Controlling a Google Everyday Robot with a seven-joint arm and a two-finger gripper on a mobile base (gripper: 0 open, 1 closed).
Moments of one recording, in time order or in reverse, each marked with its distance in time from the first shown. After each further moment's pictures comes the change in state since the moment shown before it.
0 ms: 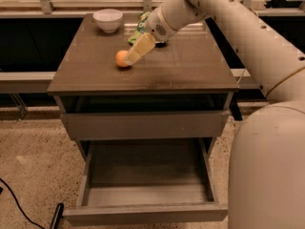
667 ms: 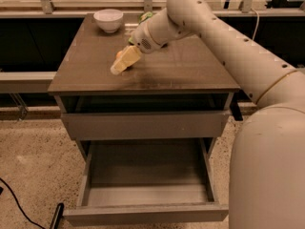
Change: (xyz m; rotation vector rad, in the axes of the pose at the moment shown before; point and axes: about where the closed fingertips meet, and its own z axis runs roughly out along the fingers) arm -0.004 0.012 0.054 -0.002 -0.078 0.000
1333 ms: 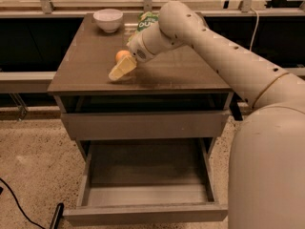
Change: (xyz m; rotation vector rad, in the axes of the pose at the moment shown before) arm 0.022 -0.002 0.032 0.044 0.029 0.002
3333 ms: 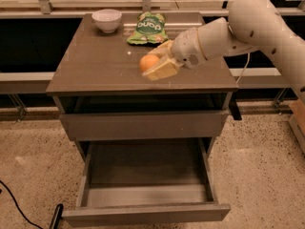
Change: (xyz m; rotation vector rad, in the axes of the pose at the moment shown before) arm 0.022 0.076 -0.153 -0.142 -0.169 -0.150
